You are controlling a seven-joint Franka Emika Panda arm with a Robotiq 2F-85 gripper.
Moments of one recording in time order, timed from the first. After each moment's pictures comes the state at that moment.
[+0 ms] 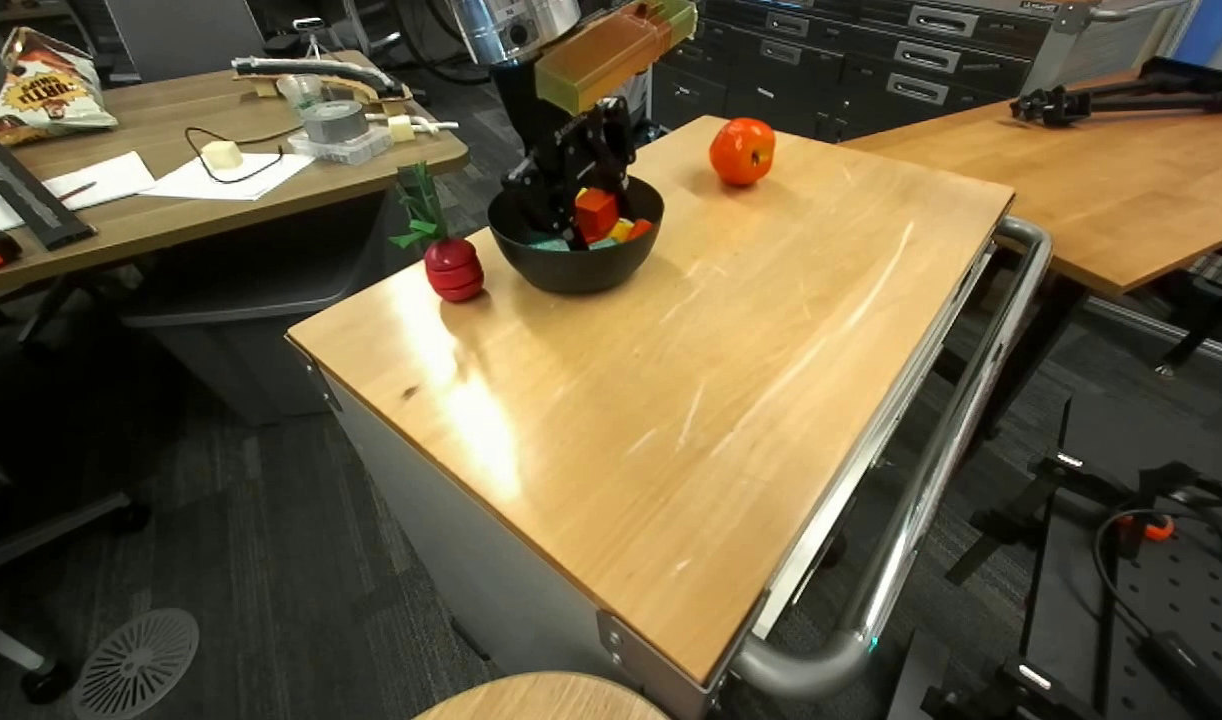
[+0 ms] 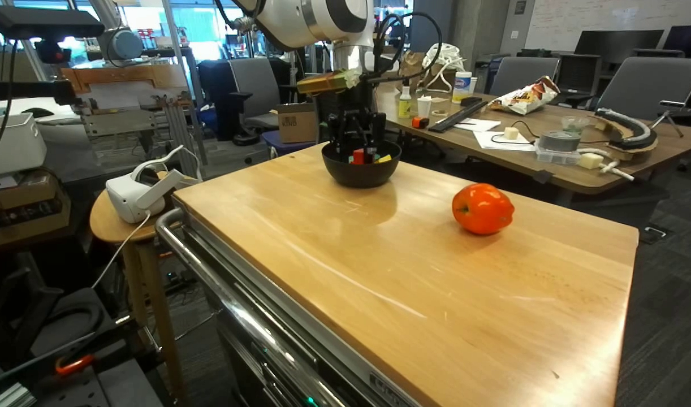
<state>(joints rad) 0.14 0.63 -0.01 -1.42 -0.21 1.83 0.22</state>
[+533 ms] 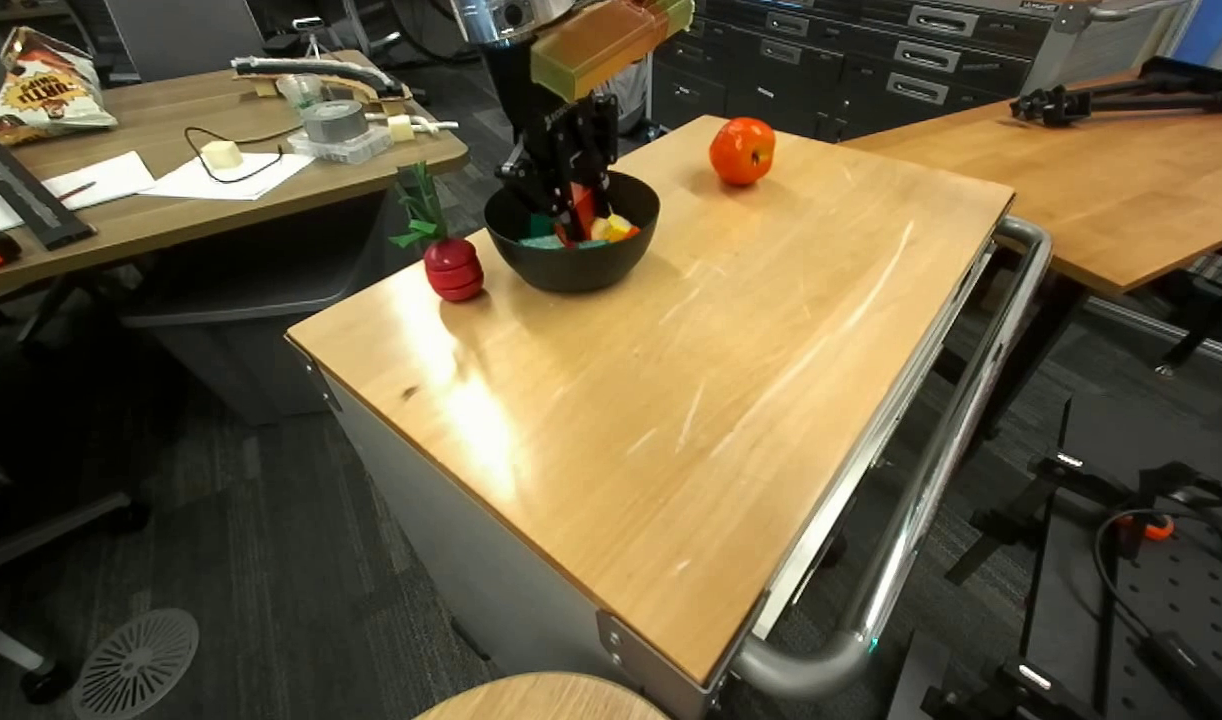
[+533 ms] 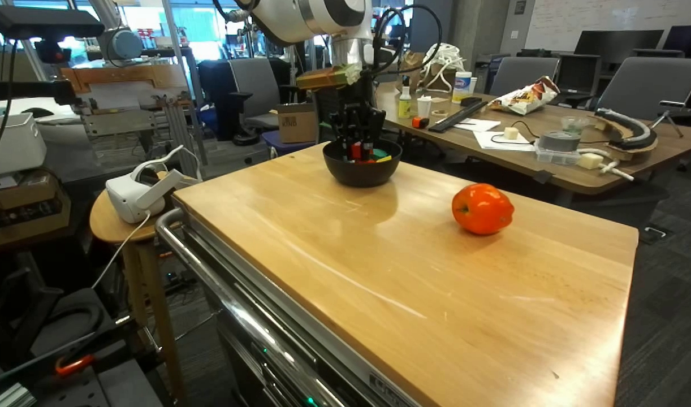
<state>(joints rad) 0.14 0.60 0.00 -1.45 -0.21 1.90 0.21</state>
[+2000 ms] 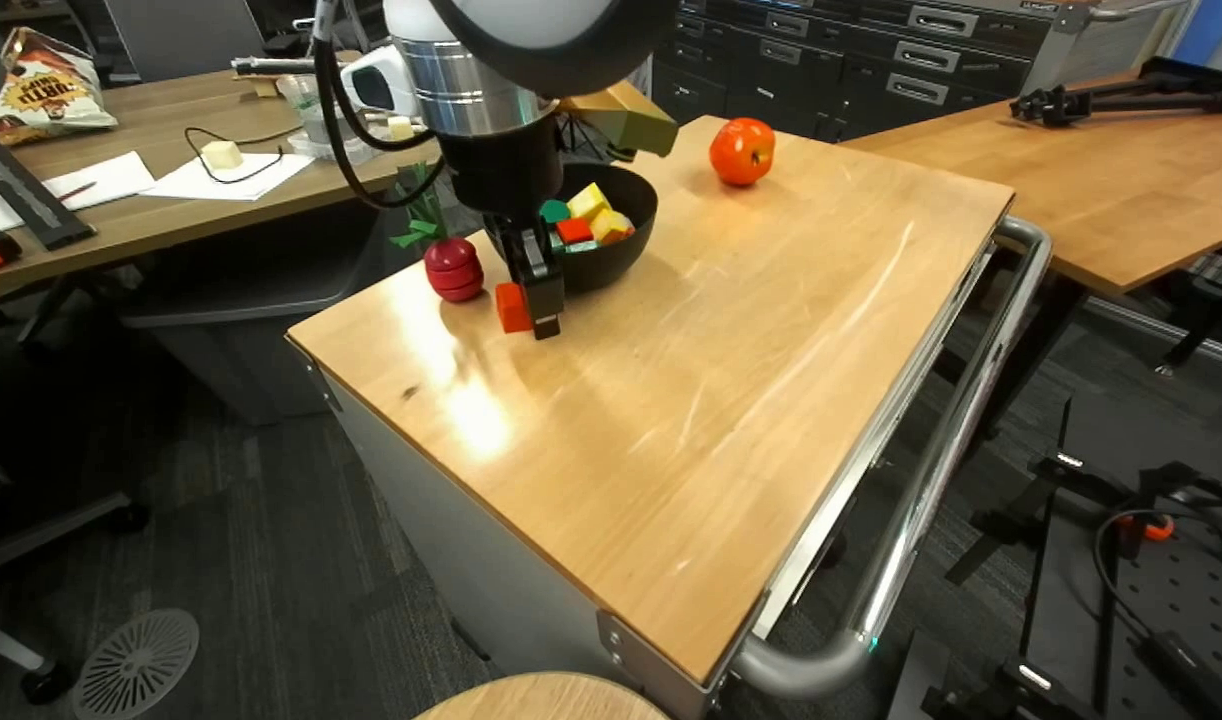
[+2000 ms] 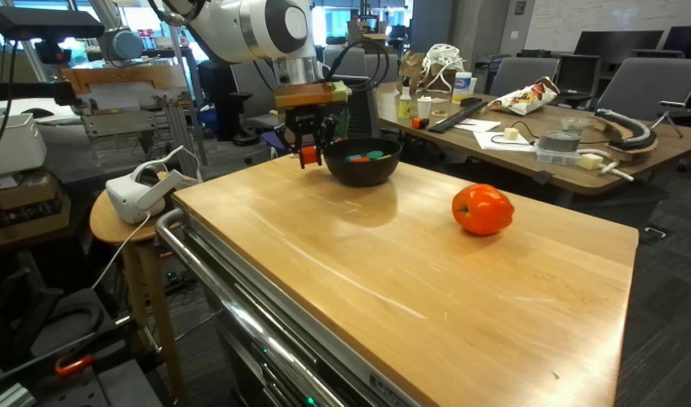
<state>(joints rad) 0.11 0.46 0.18 -1.79 -0.24 2.23 -0.62</state>
